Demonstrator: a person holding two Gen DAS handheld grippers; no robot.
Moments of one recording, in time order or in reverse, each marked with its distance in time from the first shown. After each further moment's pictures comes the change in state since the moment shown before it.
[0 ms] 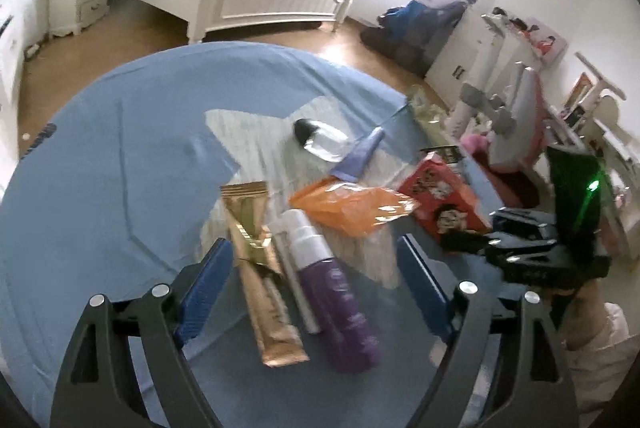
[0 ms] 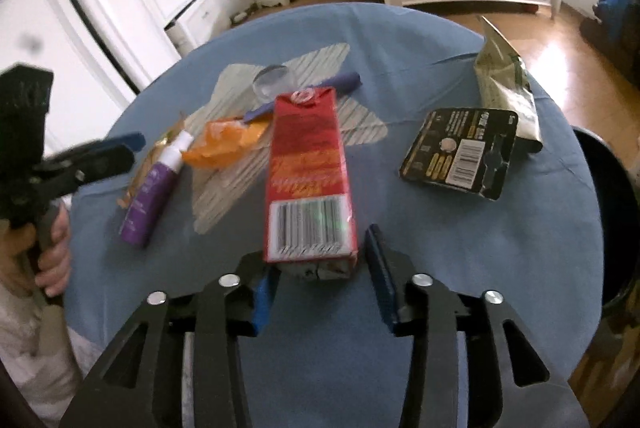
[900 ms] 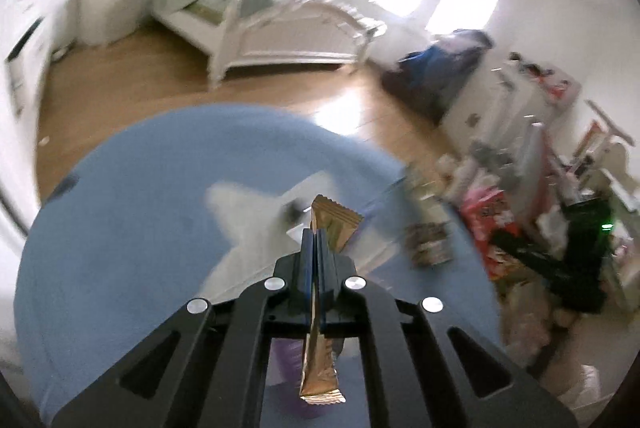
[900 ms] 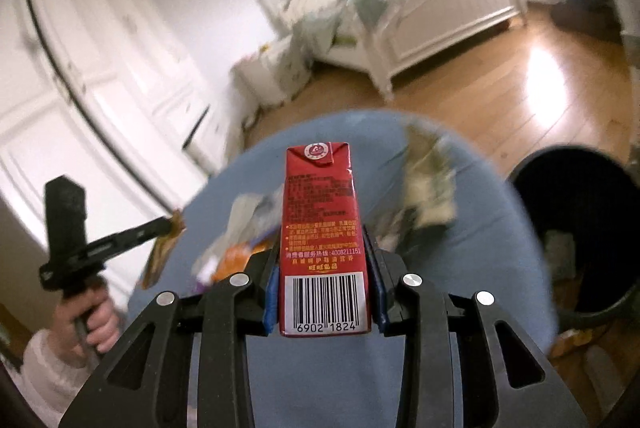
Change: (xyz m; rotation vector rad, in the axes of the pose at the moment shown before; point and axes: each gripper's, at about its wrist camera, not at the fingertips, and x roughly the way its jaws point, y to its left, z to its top) left arm -0.041 -0.032 0.049 -0.062 -0.166 0.010; right arm -0.104 -0.079 0.003 0.221 -0.390 0.105
